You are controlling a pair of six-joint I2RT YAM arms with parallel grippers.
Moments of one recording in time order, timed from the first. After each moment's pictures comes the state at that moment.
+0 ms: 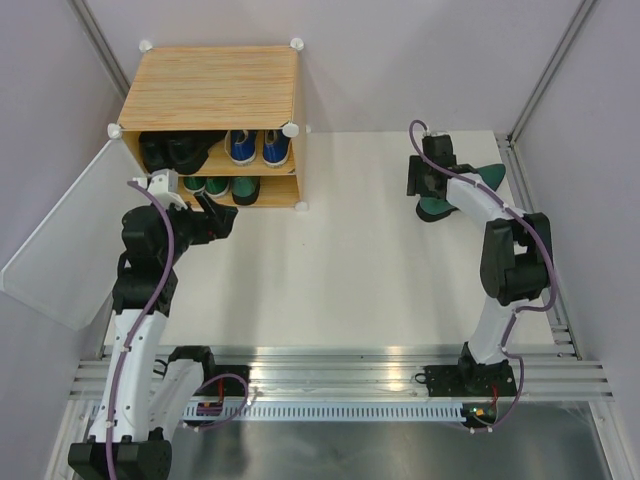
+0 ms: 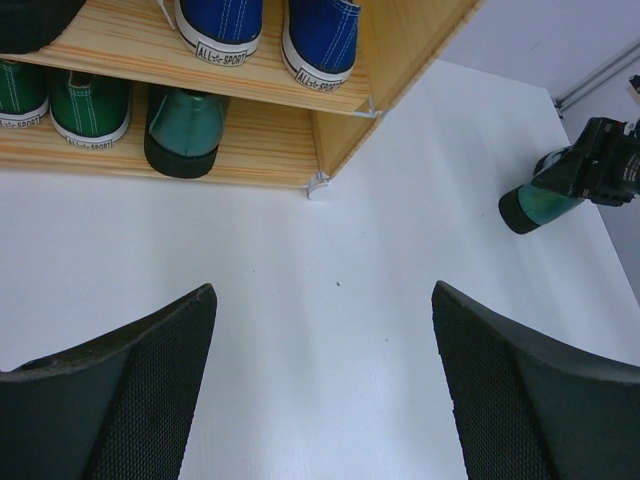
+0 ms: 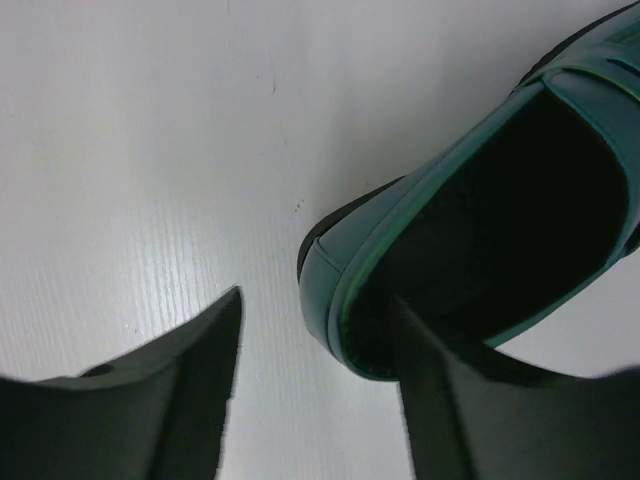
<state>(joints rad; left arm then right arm) 0.01 0.76 0.86 -0.35 0.29 -0.35 0.17 1.87 1.42 -0.38 0.21 0.19</state>
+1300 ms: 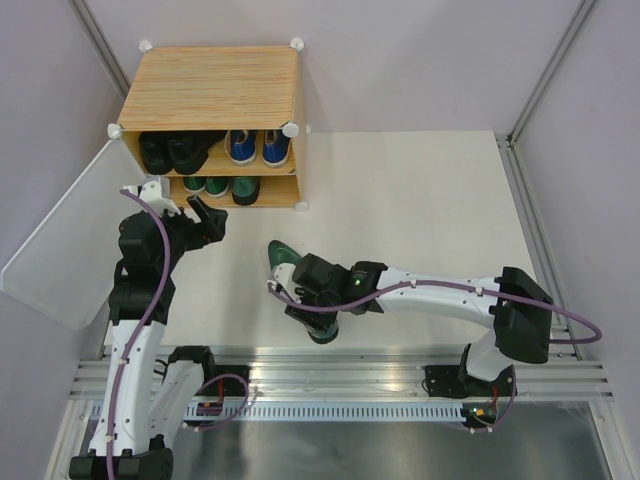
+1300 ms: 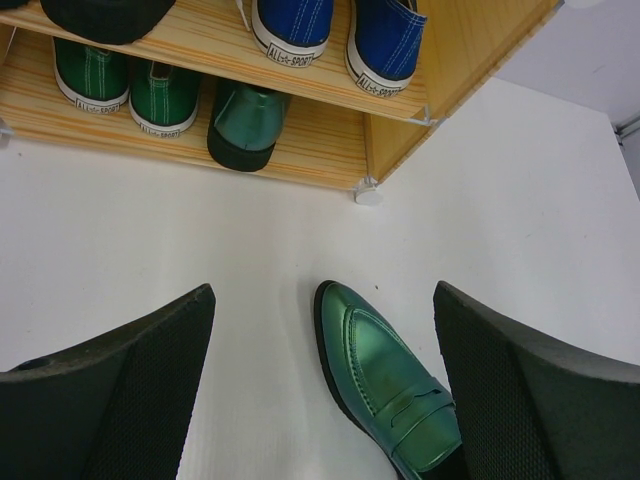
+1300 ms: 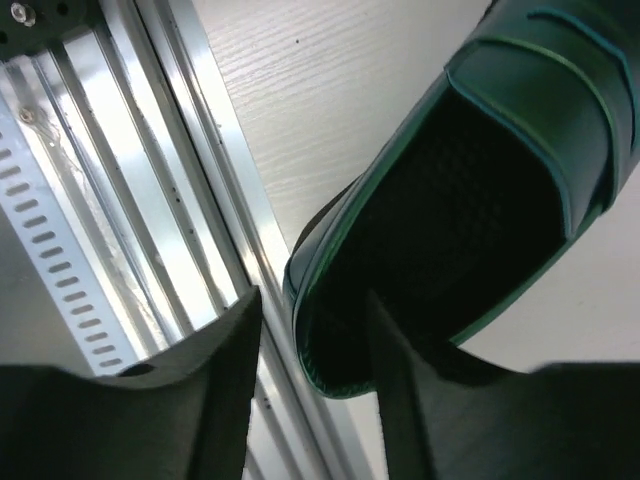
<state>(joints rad) 0.01 0.70 0.87 -0.42 0.16 -0.34 1.19 1.58 1.17 -0.56 -0.10 0.04</state>
